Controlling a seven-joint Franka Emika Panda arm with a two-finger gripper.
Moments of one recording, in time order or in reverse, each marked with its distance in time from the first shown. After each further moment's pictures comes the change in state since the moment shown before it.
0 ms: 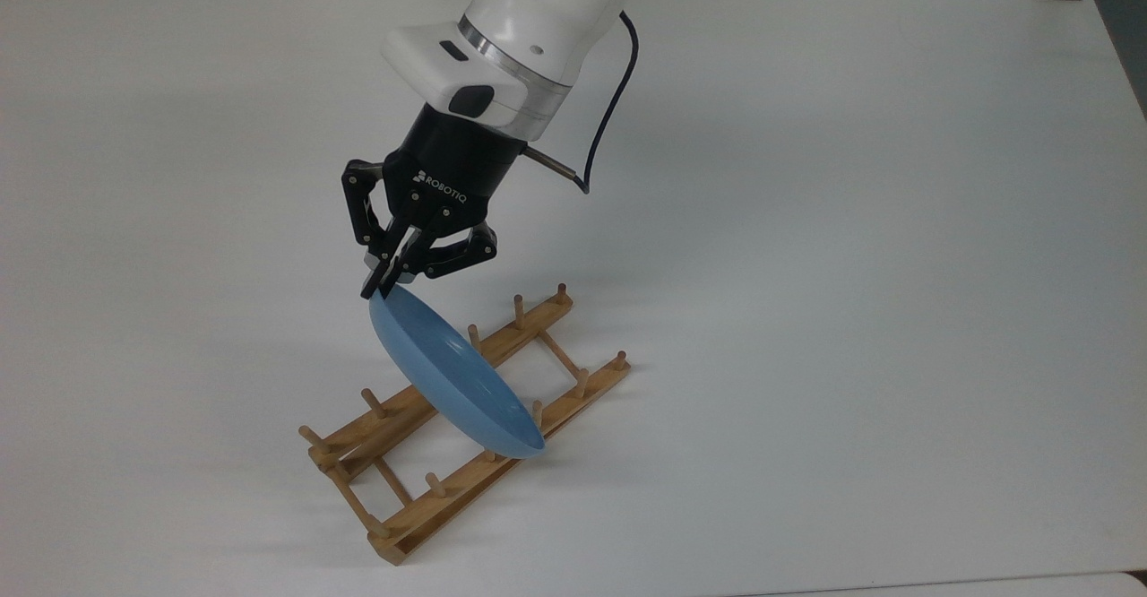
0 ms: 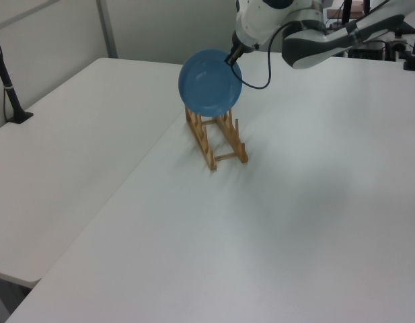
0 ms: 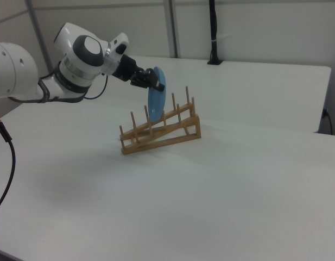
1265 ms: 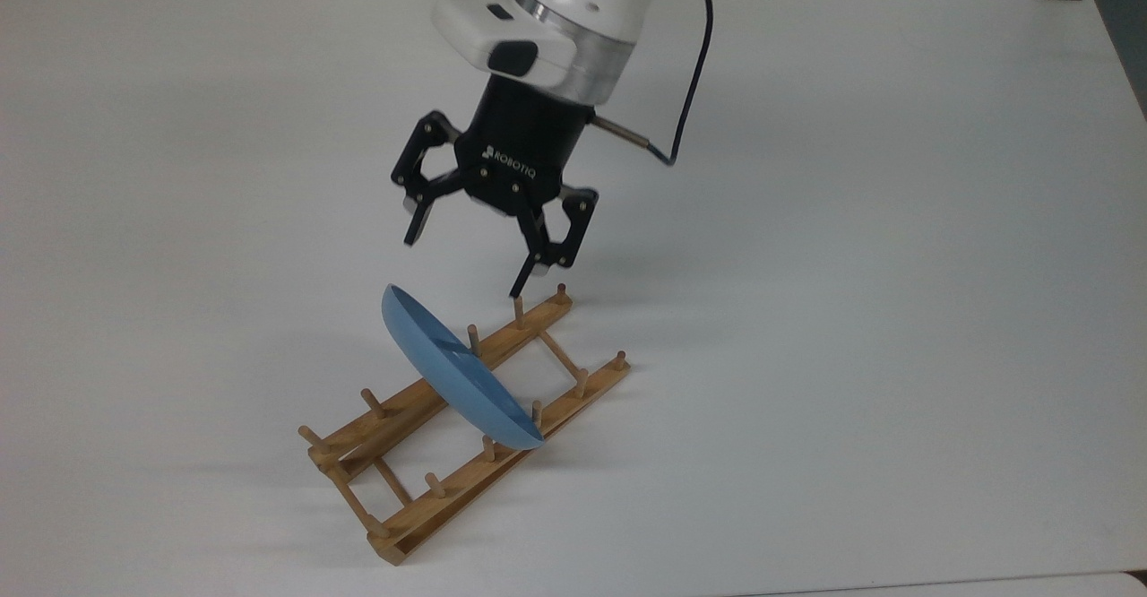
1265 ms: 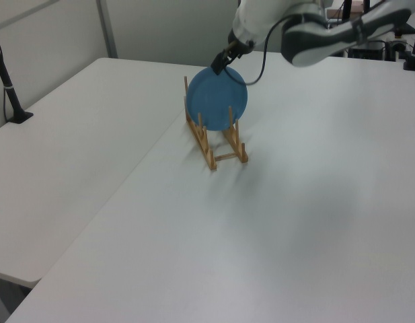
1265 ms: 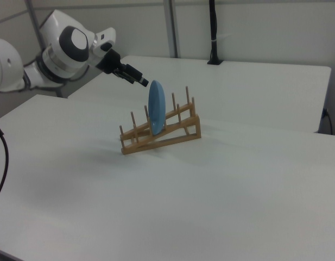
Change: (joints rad) arm 0.062 -0.044 0.003 0.008 0.236 -0.031 0.143
